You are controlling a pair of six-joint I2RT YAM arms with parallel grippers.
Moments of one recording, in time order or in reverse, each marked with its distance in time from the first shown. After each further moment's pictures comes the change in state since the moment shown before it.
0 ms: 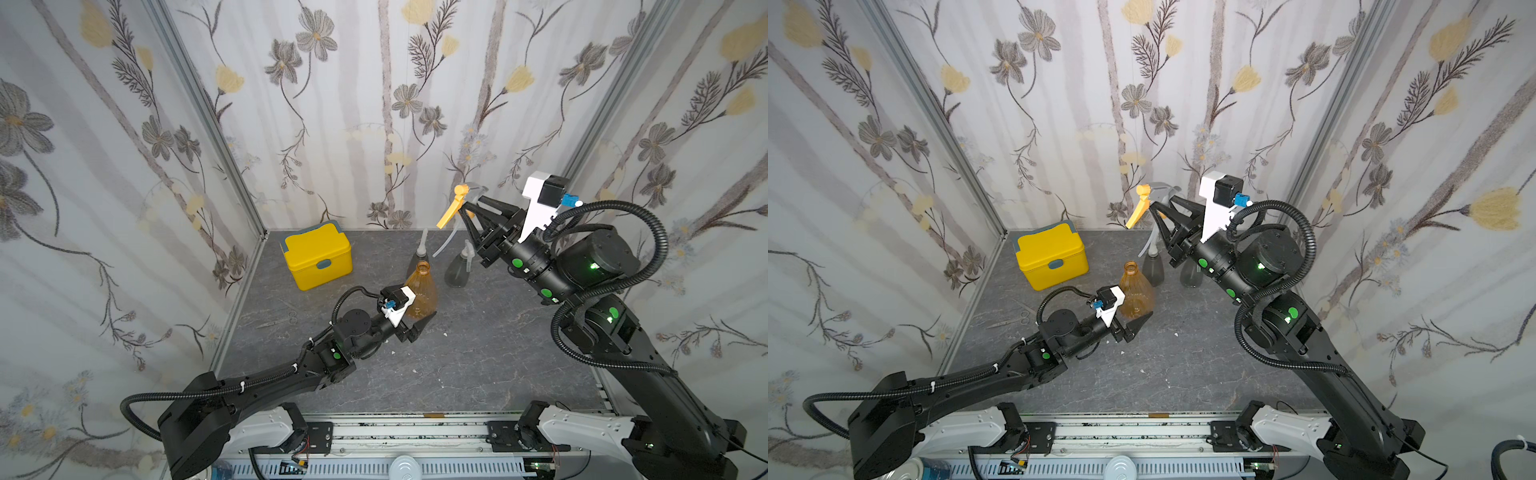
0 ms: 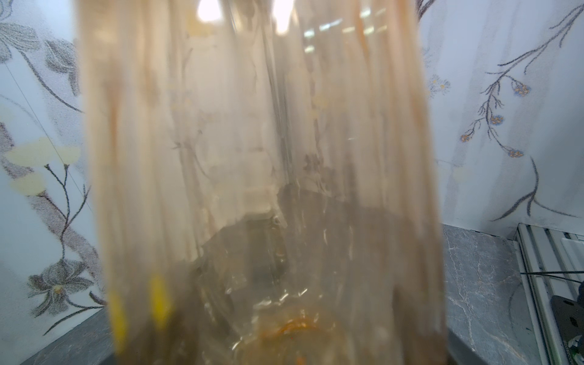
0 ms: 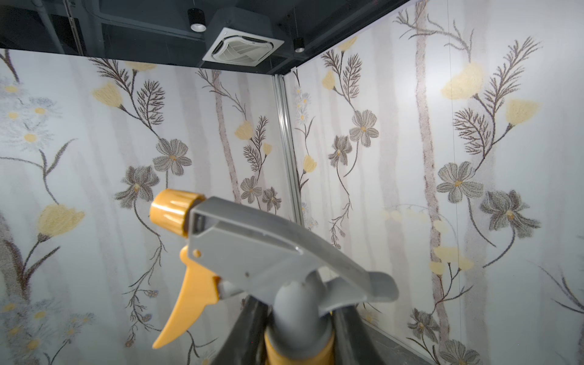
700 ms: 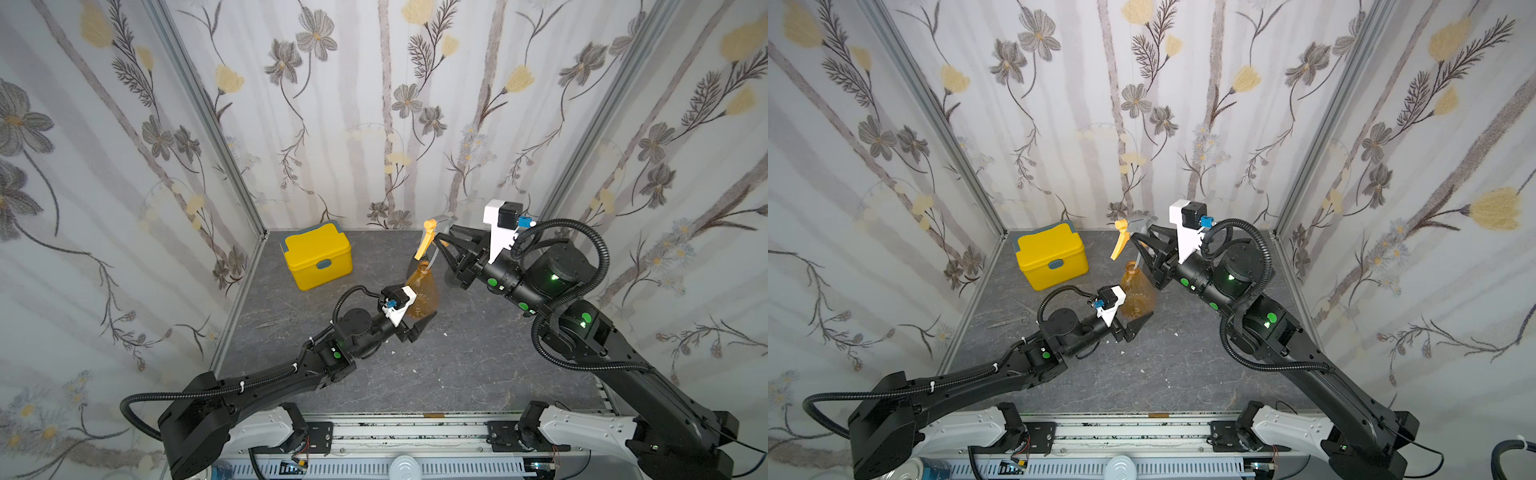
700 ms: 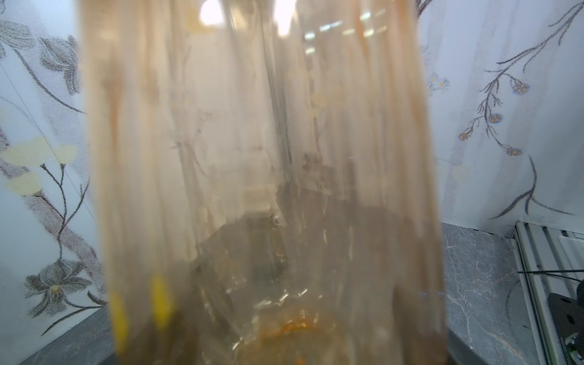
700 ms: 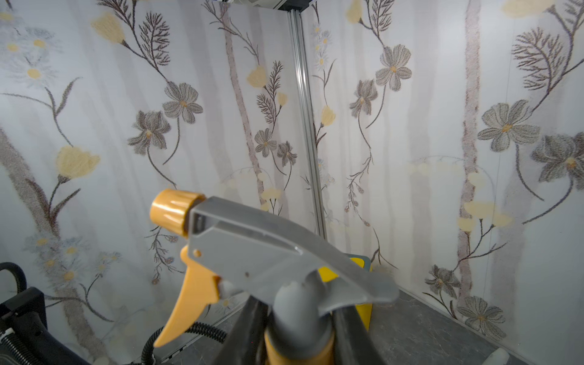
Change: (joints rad) left arm 0.000 0.001 0.021 -0.030 0.004 0.000; right arm 0.073 -0.024 -0.214 0.006 -0.032 -0.003
